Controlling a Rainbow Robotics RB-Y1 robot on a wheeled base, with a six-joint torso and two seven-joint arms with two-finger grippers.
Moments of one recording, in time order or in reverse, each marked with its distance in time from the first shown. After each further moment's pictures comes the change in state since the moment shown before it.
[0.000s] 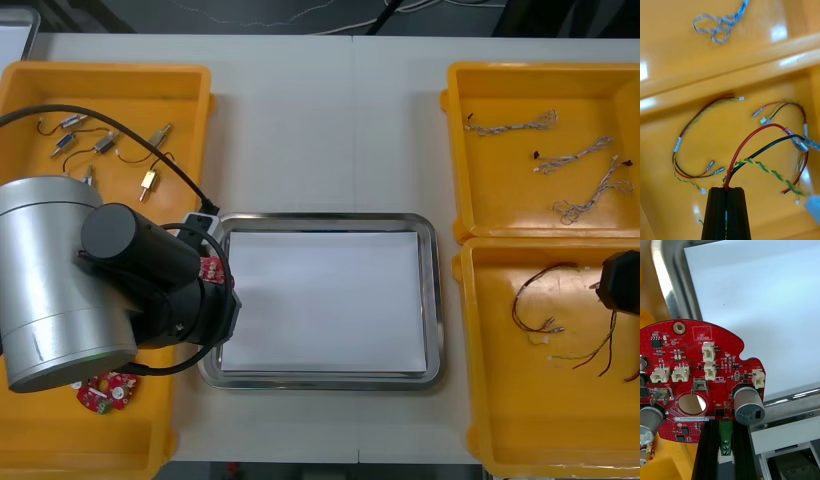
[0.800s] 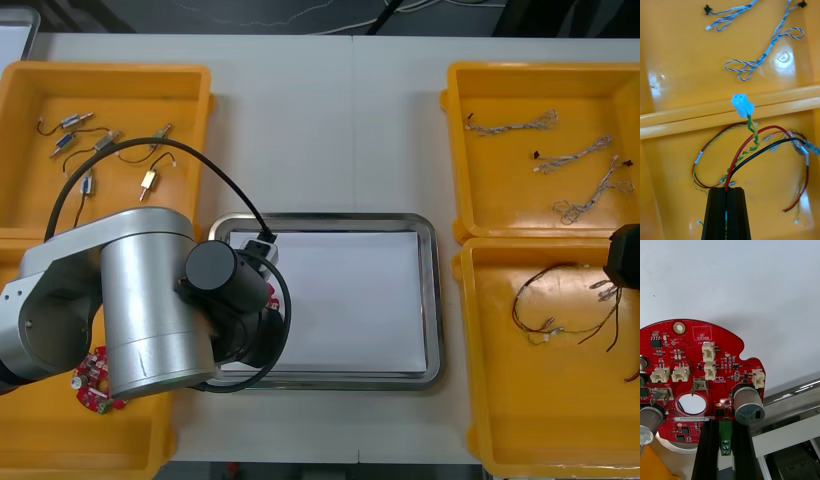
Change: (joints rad) right arm -0.041 -0.057 -0.002 -0.077 -0.095 0.003 0.000; left arm -0.101 -0.119 -0.214 0.124 -0.066 -0.038 0.007
